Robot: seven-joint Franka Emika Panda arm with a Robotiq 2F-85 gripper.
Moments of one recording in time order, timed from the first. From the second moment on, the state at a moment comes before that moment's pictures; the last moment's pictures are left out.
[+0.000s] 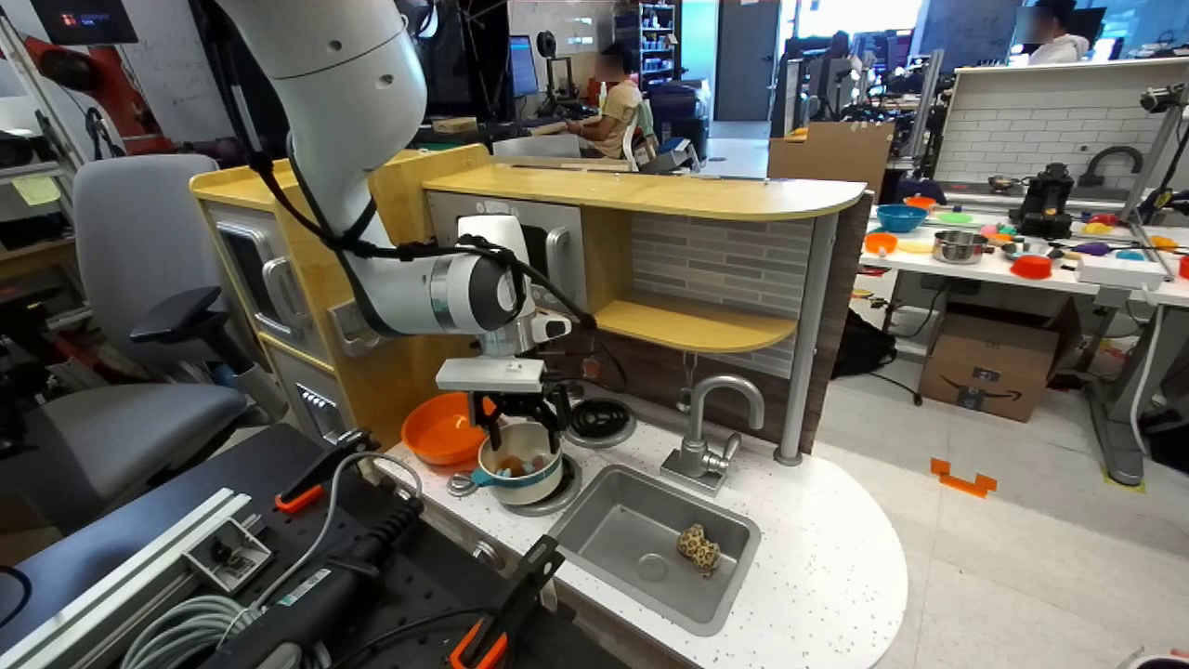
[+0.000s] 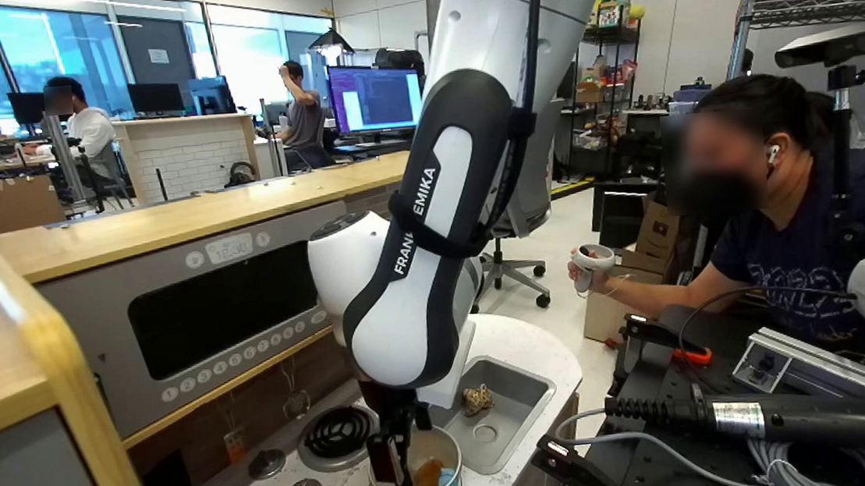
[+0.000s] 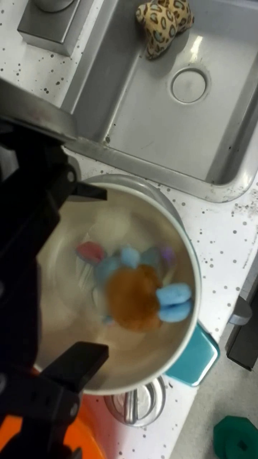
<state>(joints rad) 0.24 0.99 0.00 -1.80 -0.23 2.65 -0.03</state>
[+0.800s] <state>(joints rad) 0.28 1.02 -0.02 -1.79 -0.26 2.65 -0.02</state>
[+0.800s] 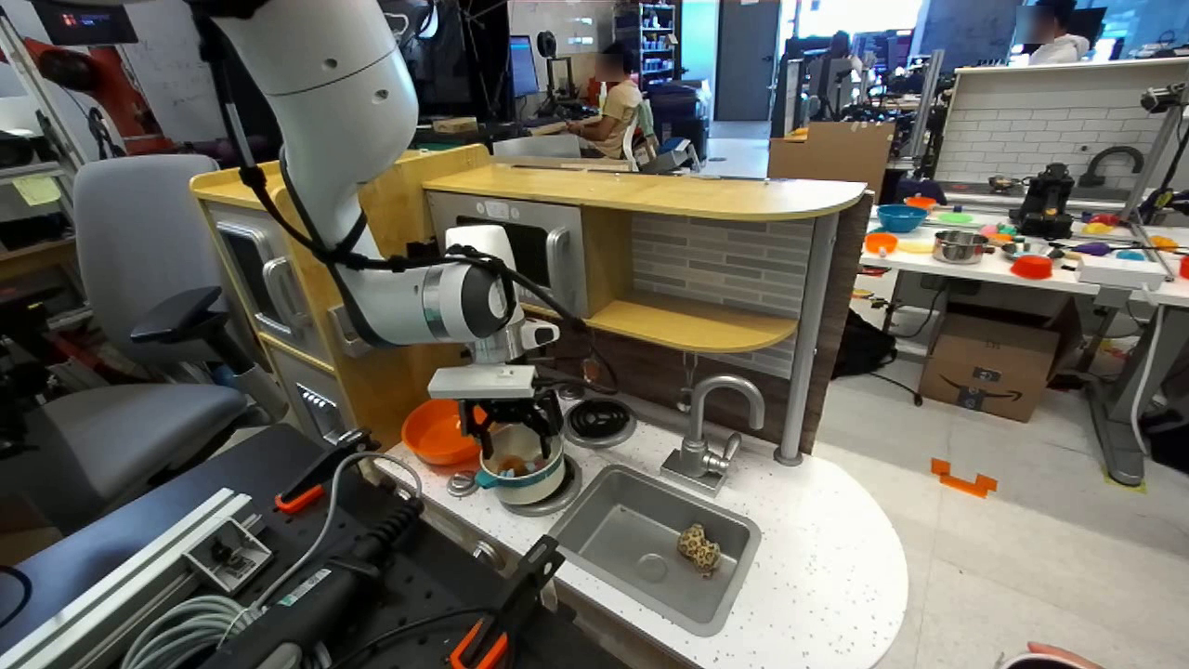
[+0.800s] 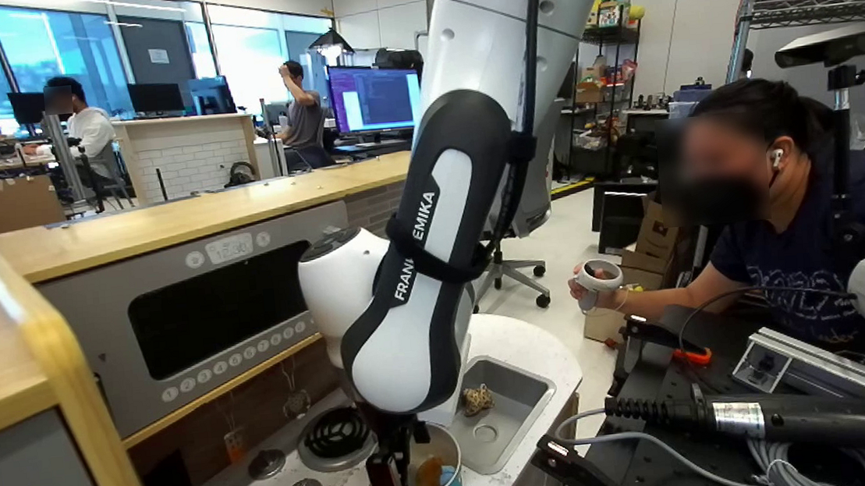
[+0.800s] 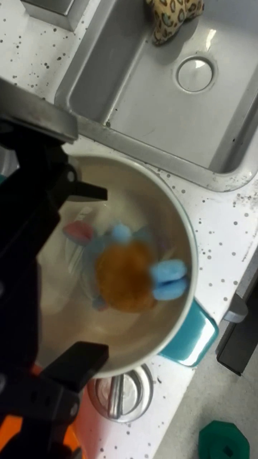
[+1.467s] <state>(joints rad) 0.32 1.03 -0.05 -1.79 -0.27 2.65 0.01</state>
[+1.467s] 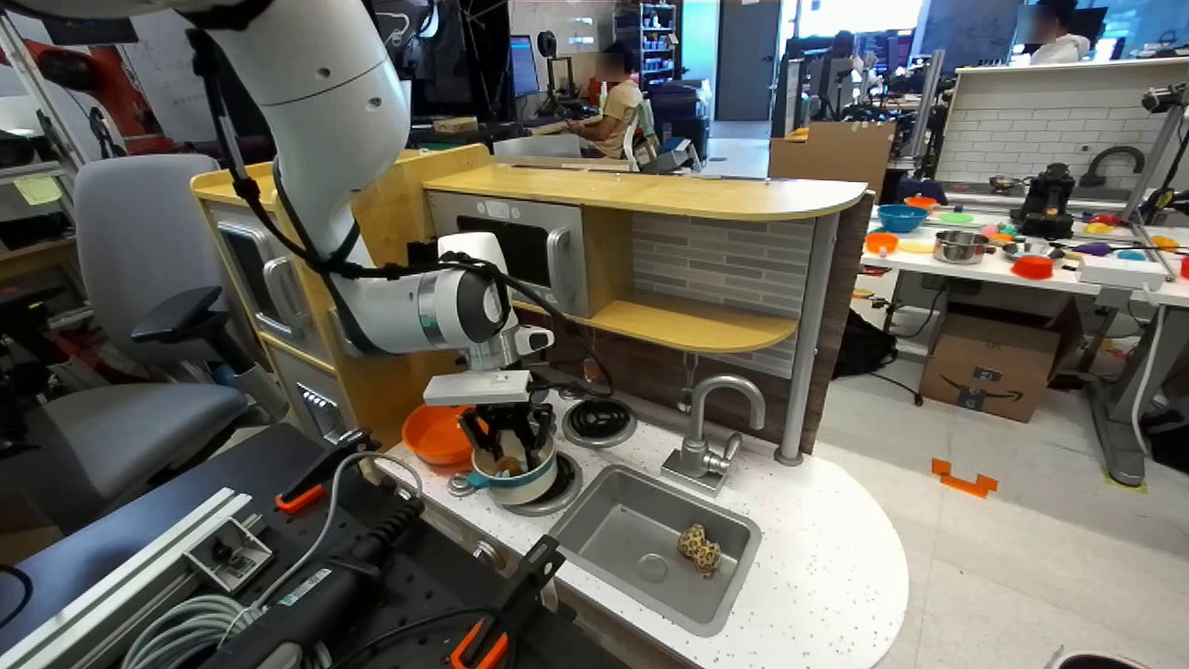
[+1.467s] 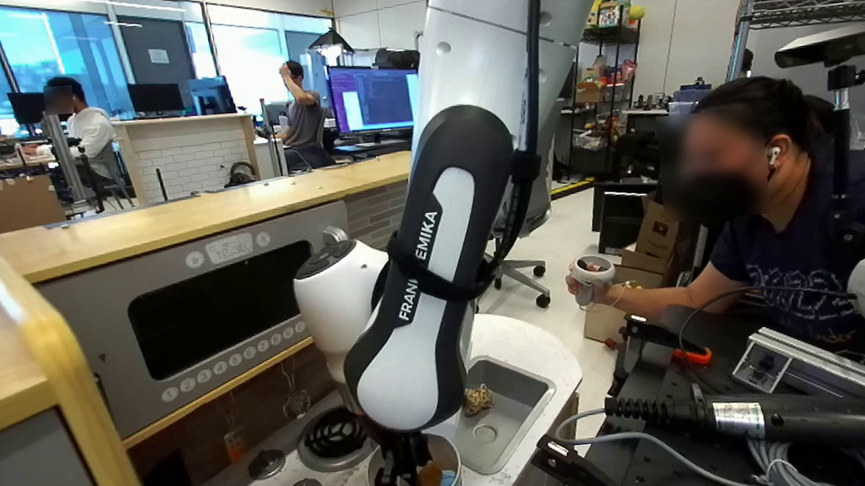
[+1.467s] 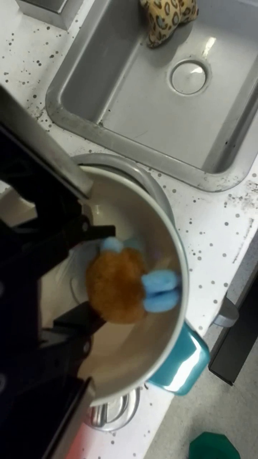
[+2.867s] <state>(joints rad) 0.20 0.81 -0.03 -1.99 -0.27 2.65 -0.04</state>
